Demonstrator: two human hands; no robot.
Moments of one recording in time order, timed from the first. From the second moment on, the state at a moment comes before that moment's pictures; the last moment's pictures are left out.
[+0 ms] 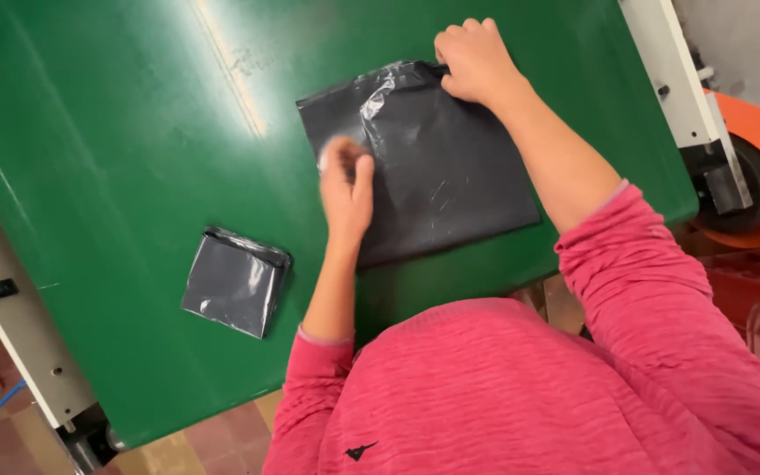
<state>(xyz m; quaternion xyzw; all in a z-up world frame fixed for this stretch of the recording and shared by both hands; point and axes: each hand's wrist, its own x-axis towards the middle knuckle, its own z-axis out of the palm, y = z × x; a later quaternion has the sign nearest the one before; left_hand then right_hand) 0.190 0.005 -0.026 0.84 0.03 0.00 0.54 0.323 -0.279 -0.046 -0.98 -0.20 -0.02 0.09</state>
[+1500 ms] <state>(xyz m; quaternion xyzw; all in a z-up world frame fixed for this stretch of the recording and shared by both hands) 0.142 -0.059 -0.015 0.92 -0.16 -0.21 0.30 -0.018 -0.245 -0.063 -0.33 0.31 0.07 0.89</state>
